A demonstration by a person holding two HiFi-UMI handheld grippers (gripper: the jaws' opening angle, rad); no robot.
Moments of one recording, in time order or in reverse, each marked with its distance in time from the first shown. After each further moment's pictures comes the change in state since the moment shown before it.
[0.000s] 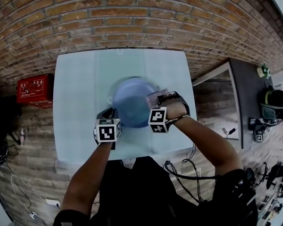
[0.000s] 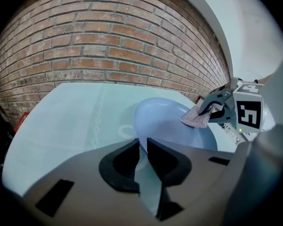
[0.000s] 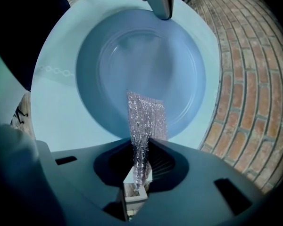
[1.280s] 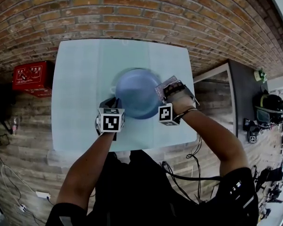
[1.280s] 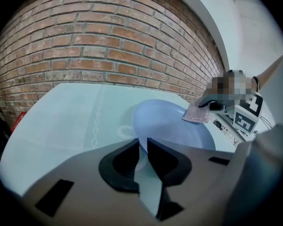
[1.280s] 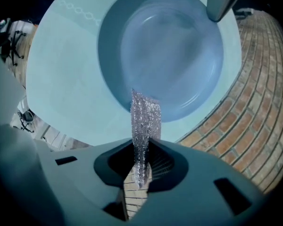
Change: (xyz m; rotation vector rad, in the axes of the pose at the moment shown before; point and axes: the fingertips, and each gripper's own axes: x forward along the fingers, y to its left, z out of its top) left arm 0.000 -0.006 0.002 0.000 -0.033 -0.028; right arm -0.008 -0.021 -0.043 -0.413 0.248 -0.220
